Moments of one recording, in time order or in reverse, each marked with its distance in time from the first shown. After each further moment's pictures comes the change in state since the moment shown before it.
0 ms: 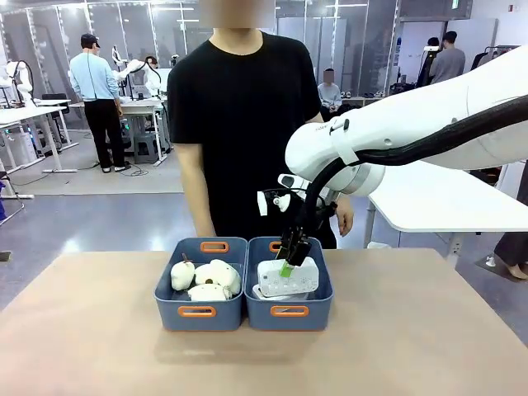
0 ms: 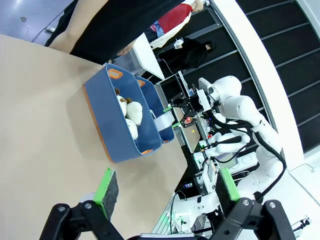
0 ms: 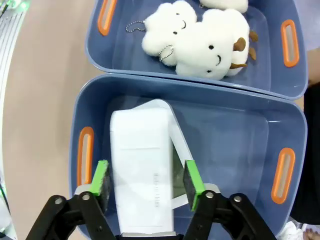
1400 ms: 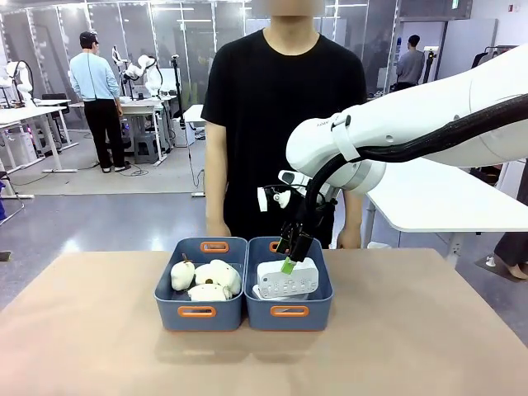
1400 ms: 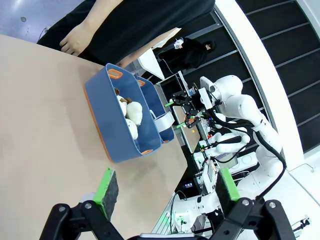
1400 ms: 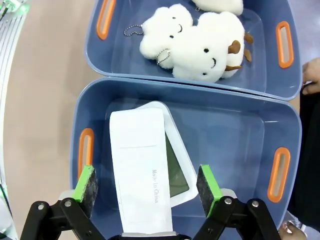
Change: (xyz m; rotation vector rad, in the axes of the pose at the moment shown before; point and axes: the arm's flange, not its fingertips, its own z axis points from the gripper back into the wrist) left arm 0.000 0.000 0.000 0.000 0.000 0.000; right arm 0.003 0.000 0.007 -0.005 -0.007 -0.003
